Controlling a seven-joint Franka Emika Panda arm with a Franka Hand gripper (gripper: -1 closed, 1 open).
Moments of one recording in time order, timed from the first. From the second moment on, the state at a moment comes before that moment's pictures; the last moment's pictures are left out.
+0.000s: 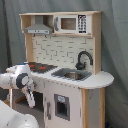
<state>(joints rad) -0.81 -0.77 1.49 -2.36 0.74 2.13 -1.50</state>
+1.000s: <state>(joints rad) -0.92 -0.77 1.68 -2.22 0.74 2.13 -1.33</state>
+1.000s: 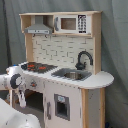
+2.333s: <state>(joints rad) -0.87 -0.77 1.75 -2.16 0.74 2.13 -0.94</state>
